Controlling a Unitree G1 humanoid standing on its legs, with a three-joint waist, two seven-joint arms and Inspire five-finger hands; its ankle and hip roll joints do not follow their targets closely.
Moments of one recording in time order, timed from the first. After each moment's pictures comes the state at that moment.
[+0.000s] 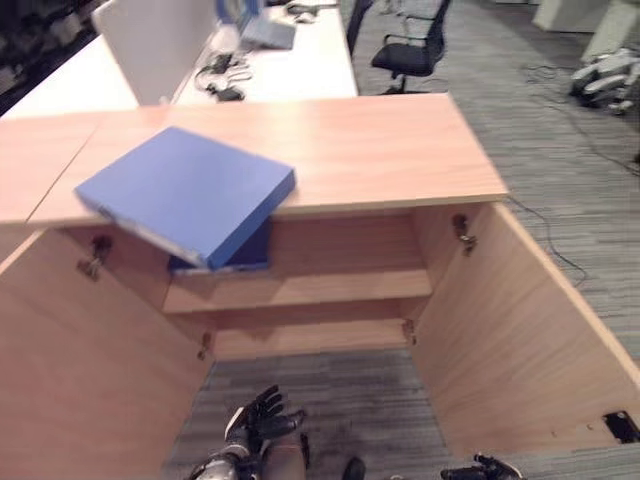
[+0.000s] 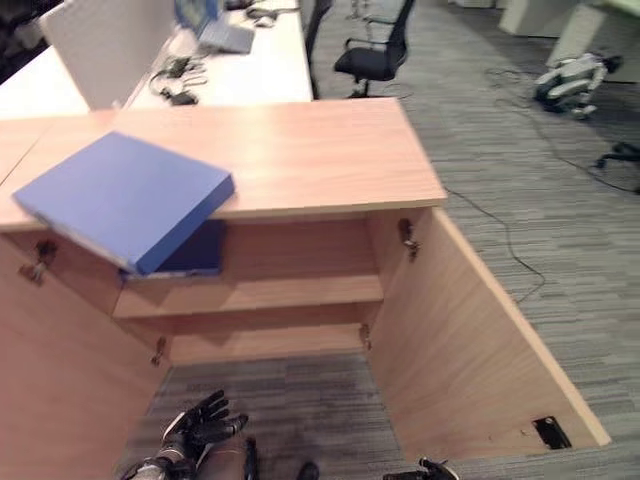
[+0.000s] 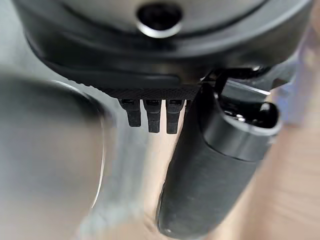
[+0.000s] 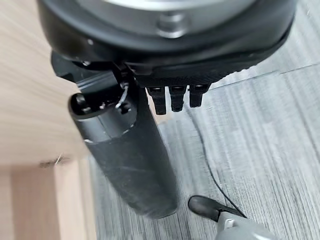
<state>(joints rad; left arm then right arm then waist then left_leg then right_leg) 0.26 0.27 -0.16 0.52 -0.59 -0.05 -0.12 -0.10 -0.32 0.22 1.29 0.31 0.01 0.00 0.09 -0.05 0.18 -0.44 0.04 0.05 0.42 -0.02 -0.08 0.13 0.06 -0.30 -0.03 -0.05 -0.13</state>
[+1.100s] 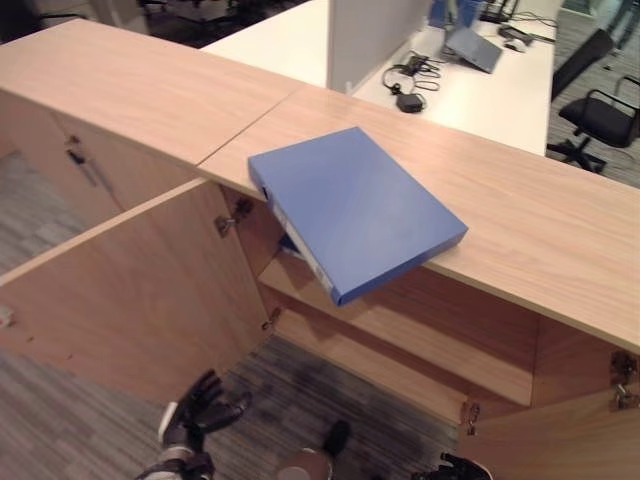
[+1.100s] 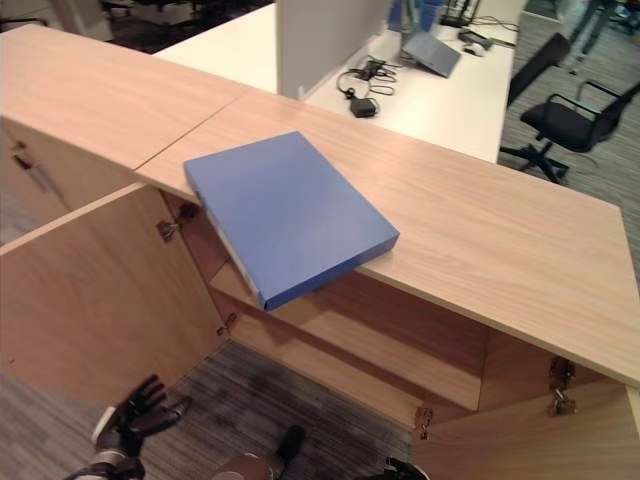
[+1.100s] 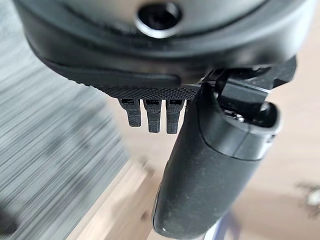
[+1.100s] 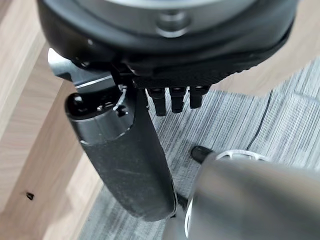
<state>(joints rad) 0.44 0.37 0.19 0.15 -0.42 0.01 0.10 0.04 -0.22 0.15 1.14 0.25 0.02 0.01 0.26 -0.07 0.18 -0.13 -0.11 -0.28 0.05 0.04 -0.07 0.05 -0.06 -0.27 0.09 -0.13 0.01</state>
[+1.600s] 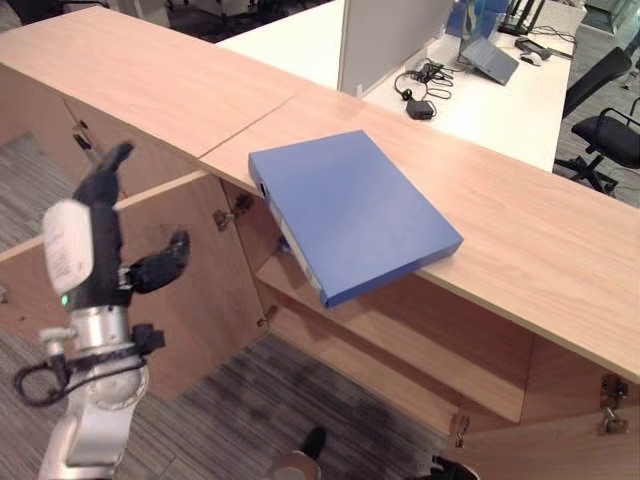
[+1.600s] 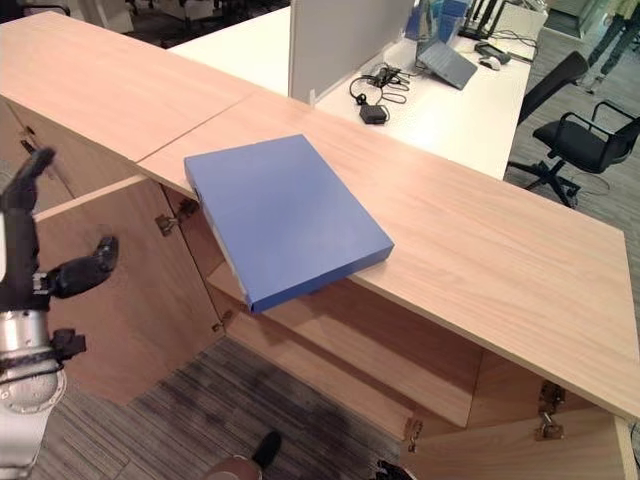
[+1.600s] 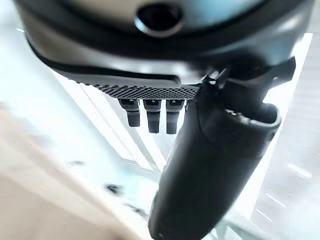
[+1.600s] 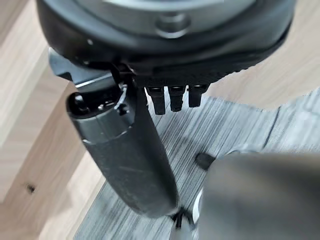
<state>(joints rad) 0.08 0.82 0.14 -0.32 0.45 -0.15 0.44 -0.03 -0.15 0.28 1.25 0.28 -0.05 -0.03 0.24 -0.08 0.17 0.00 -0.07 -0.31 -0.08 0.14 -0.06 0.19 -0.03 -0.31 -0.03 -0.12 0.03</state>
